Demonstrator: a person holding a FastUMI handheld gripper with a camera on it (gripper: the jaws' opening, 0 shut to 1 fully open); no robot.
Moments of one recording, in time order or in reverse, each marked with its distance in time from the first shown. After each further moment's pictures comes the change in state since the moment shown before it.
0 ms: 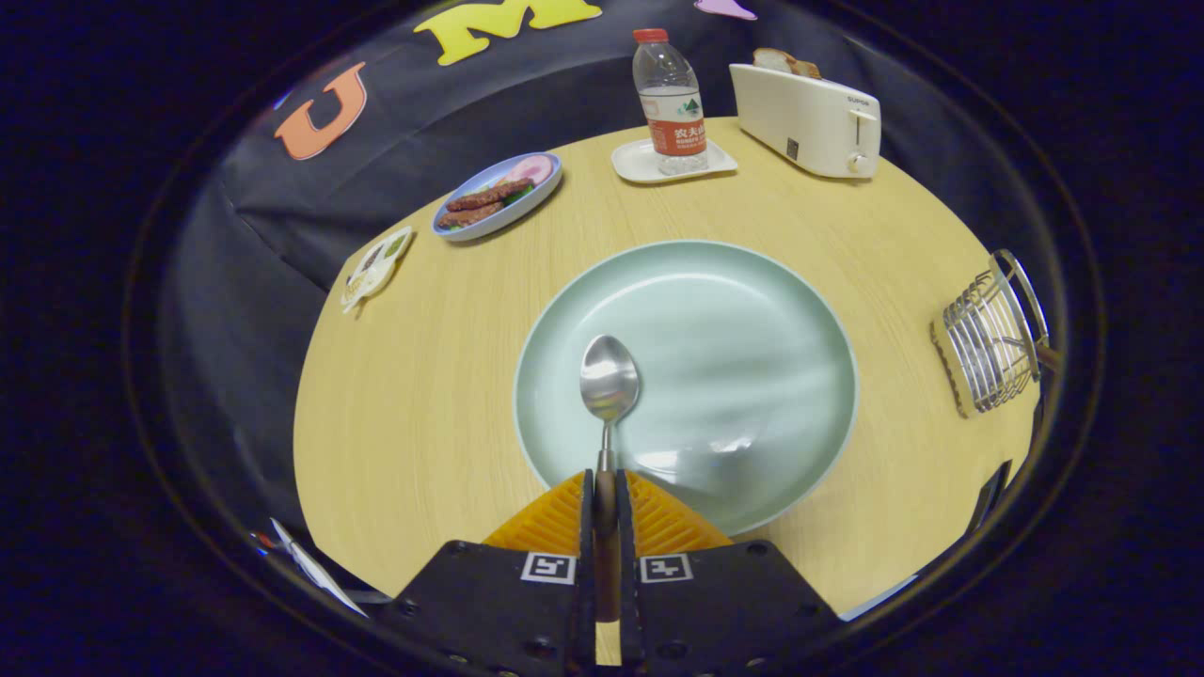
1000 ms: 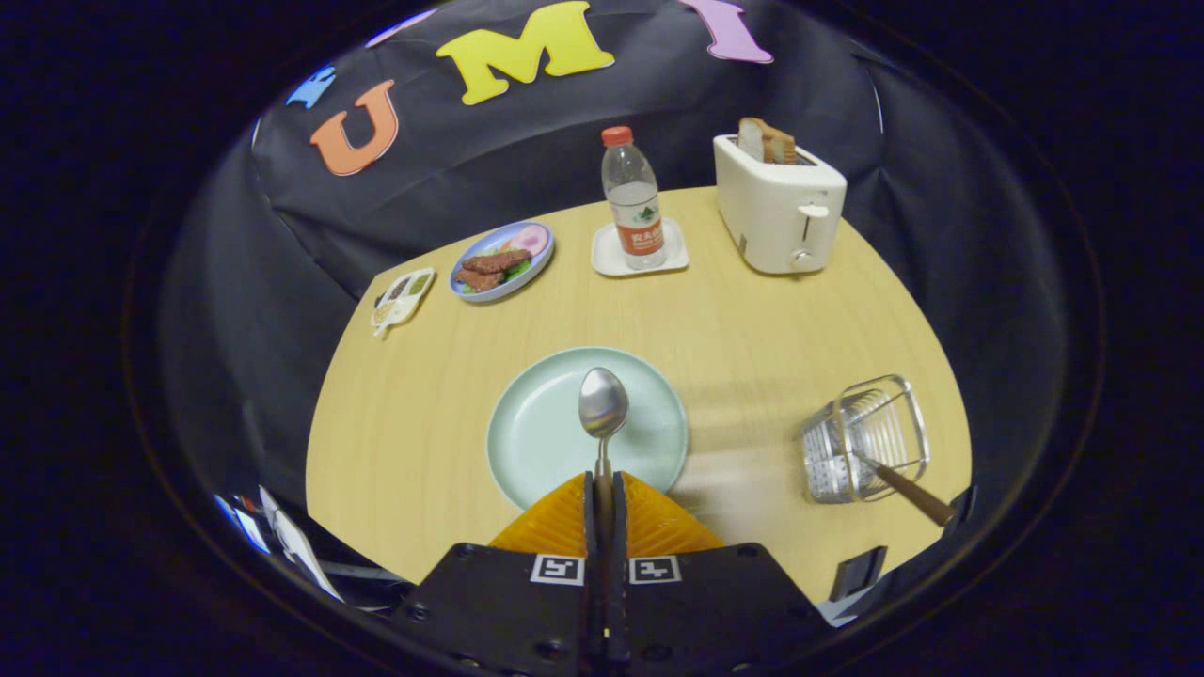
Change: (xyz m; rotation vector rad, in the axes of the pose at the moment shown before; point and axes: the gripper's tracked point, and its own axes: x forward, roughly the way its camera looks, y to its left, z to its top) arm -0.125 -0.095 0.072 -0.156 -0.099 -0.012
